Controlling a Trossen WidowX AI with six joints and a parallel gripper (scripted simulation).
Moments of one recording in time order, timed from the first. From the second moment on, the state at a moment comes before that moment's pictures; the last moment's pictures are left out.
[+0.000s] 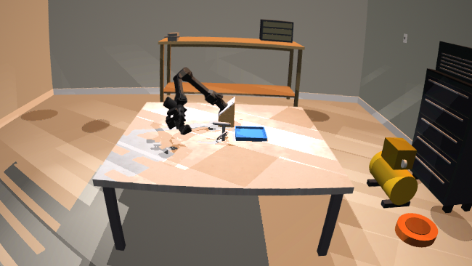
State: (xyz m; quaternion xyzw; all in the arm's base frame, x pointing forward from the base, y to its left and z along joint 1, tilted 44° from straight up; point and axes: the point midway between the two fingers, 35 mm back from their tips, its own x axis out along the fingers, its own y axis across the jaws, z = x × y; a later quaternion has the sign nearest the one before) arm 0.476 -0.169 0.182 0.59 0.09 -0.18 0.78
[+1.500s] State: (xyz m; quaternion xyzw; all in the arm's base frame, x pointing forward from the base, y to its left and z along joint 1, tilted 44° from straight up) arm 0.415 0.043 0.057 0.29 0.34 -0.13 0.88
